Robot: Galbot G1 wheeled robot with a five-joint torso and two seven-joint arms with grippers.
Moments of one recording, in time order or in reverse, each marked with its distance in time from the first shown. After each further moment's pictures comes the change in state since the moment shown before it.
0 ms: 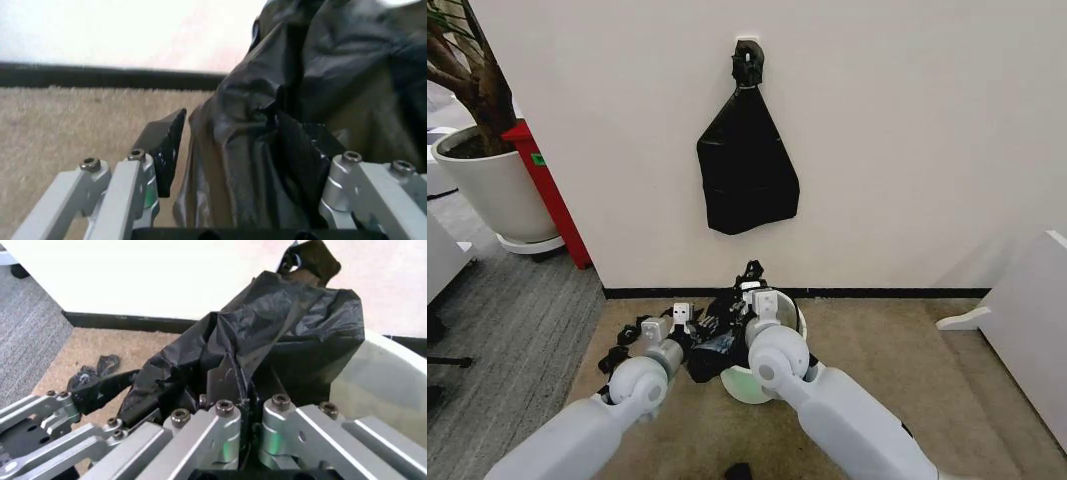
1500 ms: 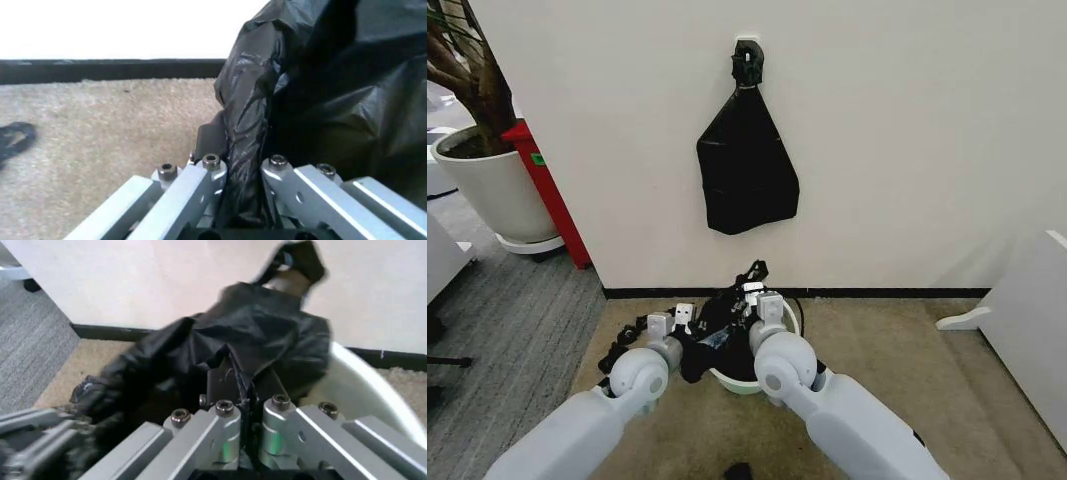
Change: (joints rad) left arm 0.042 -0.011 -0.075 -0.042 0.071 0.110 -0.046; right arm -0.022 -0.051 0.005 0.067 -0.025 0.031 -0.021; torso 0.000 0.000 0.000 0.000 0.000
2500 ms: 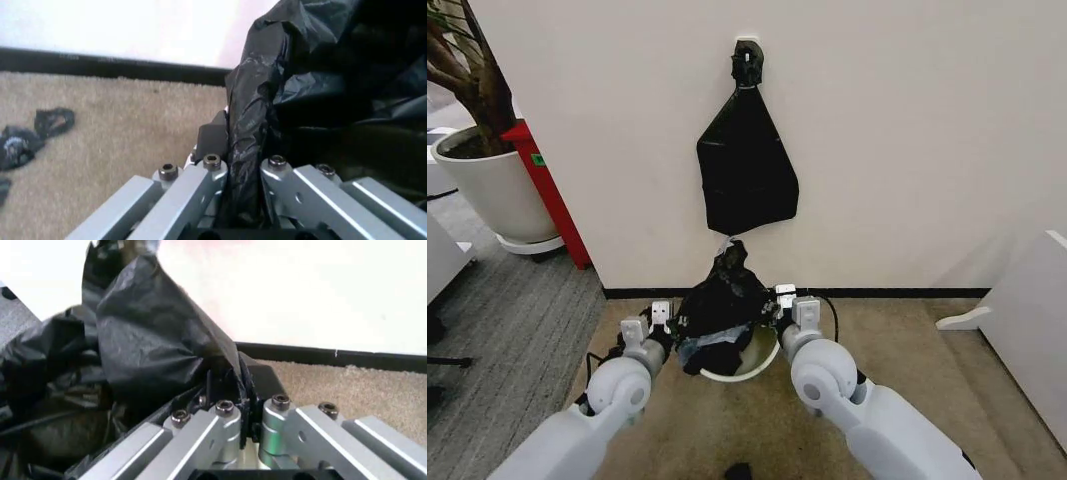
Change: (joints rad) left arm 0.180 -0.039 -0.160 -0.084 0.054 -0.038 -0.020; right arm -0.093 -0.120 0.095 0.108 -0.005 0.008 -0.039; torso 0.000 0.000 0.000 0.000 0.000
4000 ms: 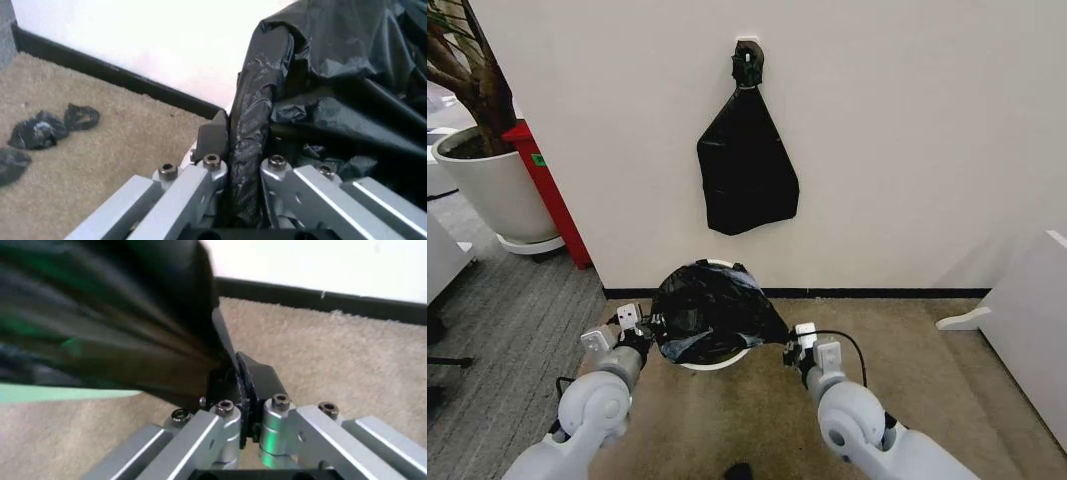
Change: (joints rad) left arm 0.151 -0.151 -0.258 -0.138 -0.092 -0.017 -0.062; right arm -0.220 -0.091 0.013 0.005 -0.154 0.046 -0.114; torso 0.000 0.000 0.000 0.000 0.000
